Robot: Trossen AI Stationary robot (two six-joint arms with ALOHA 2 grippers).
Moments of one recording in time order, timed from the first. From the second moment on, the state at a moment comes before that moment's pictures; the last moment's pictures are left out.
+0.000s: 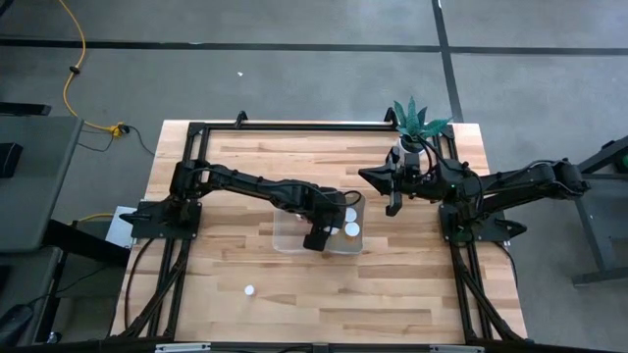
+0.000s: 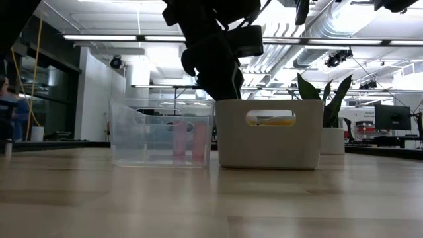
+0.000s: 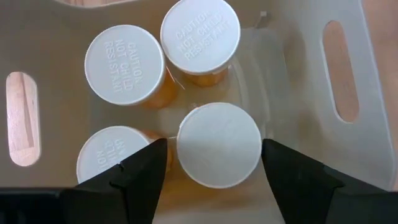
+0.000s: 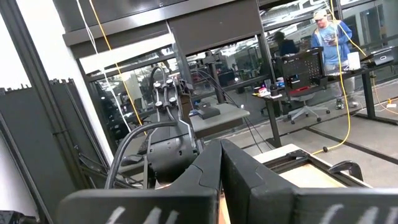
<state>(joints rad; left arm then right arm) 0.07 2.04 1.55 -0.62 0.02 0.21 0.04 0.97 0.60 0.59 0.18 0.24</state>
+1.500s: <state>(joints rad) 0.27 1.04 1.04 -0.35 0.02 -0.13 0.04 0.97 0.60 0.63 0.18 0.20</state>
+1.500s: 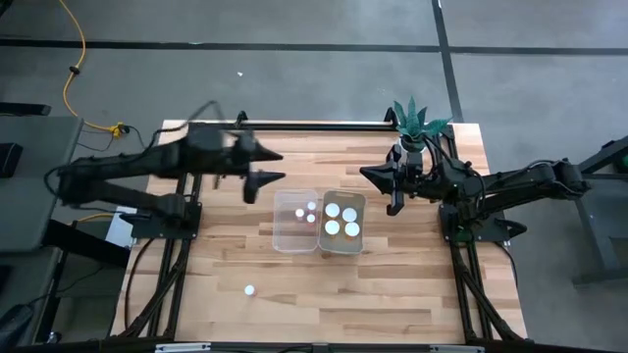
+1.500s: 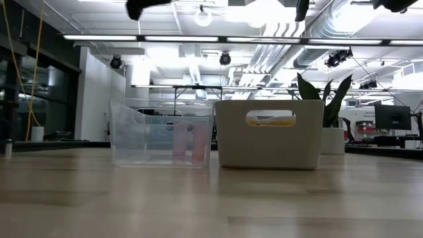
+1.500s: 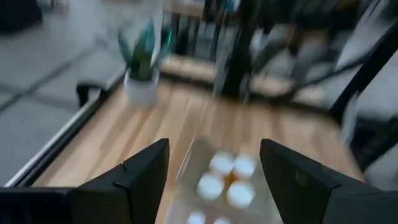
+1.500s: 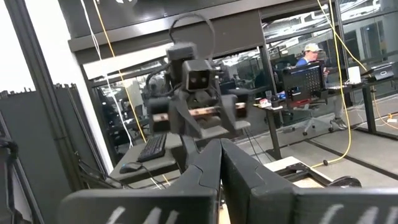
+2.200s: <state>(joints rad) 0.26 0.55 0.45 0.34 0.01 -0.32 0.04 0.97 0.60 0.63 0.18 0.19</state>
